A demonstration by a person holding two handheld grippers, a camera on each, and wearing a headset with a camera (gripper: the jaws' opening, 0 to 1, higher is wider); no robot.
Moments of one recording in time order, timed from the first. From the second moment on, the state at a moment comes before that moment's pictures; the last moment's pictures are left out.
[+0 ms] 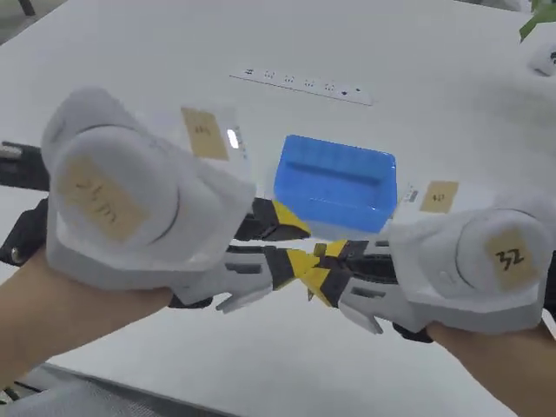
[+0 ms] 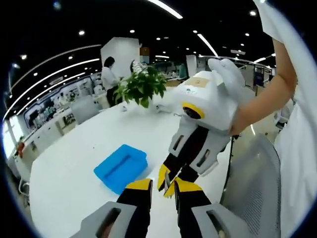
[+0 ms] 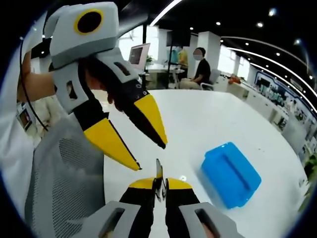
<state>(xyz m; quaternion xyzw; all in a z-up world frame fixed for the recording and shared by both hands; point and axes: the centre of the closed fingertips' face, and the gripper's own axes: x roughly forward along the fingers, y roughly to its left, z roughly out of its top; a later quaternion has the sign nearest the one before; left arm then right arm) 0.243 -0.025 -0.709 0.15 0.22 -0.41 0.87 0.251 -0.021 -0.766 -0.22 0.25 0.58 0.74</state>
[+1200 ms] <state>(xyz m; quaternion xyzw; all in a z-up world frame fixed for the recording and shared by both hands) 0.201 0.030 -0.766 0.03 0.31 -0.19 0.93 0.332 0.015 -0.801 -0.10 0.25 0.52 0.81</state>
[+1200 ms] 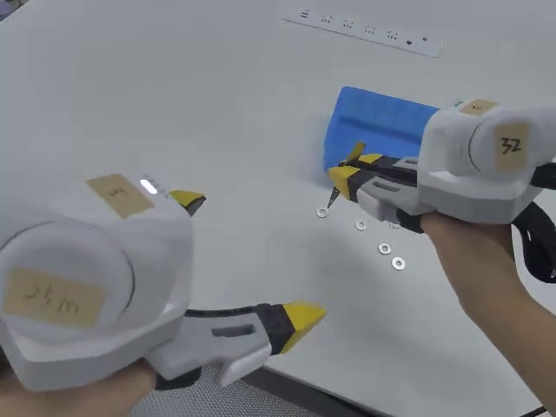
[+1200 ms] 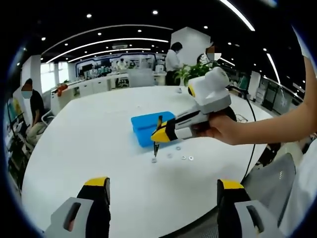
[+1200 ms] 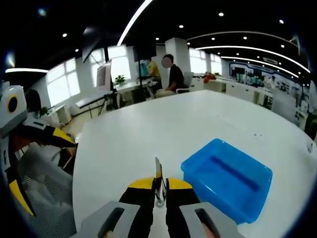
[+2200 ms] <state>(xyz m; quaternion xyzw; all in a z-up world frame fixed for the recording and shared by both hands) 0.200 0.042 -0.770 0.06 0.32 -0.19 0.93 0.333 0.016 -0.814 -0.11 0.26 0.51 0.81</state>
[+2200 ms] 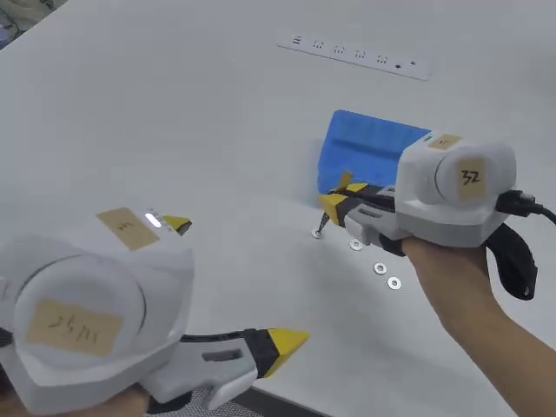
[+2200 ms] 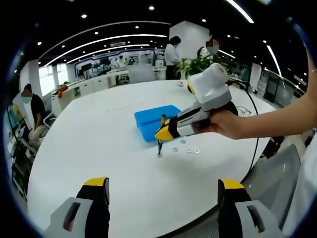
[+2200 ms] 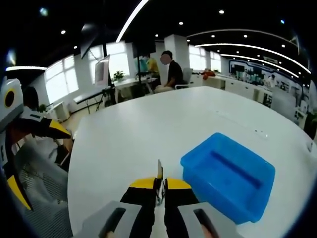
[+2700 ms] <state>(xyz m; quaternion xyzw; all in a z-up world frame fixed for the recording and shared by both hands) 0.196 0.046 -0.772 0.07 0.33 -0.19 0.92 0.326 0.010 -0.790 -0.11 0.26 0.51 0.81</state>
